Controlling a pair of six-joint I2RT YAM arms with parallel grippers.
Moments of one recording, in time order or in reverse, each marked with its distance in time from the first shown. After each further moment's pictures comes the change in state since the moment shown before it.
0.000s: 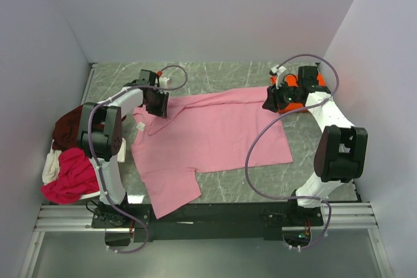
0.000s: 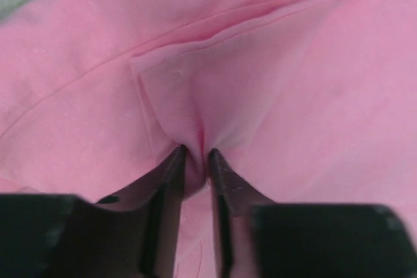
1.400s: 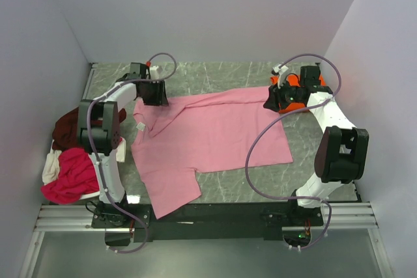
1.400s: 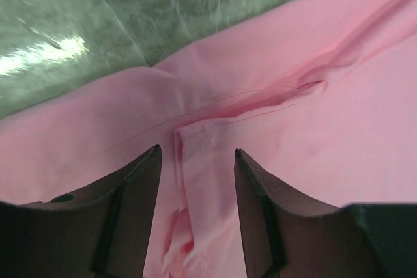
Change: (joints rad) left arm 0.089 0.046 0.093 0.087 0.132 -0.140; right arm -0.016 -0.015 -0.004 0.001 -0.018 0.000
